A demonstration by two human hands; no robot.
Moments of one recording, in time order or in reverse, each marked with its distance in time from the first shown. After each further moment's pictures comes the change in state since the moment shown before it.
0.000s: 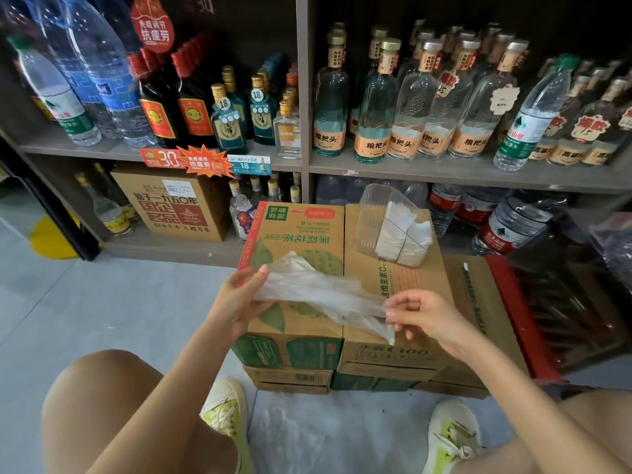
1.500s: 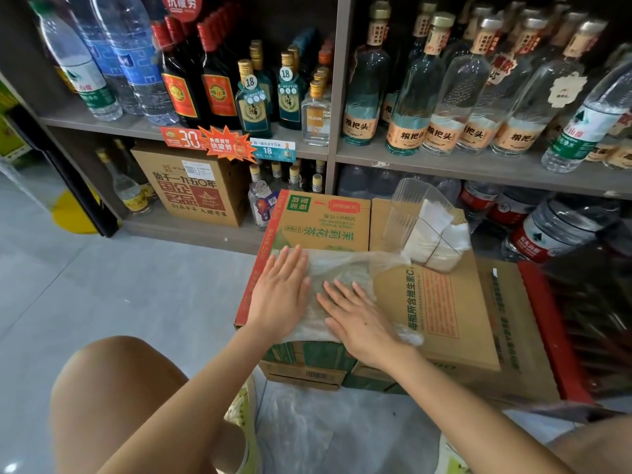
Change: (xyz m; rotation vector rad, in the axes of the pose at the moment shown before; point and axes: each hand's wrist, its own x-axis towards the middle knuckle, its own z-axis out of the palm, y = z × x) left_hand 0.024 -0.030 0.009 1.538 0.008 0.810; right_hand 0.074 0.009 0.113 -1.172 -0.079 -0.589
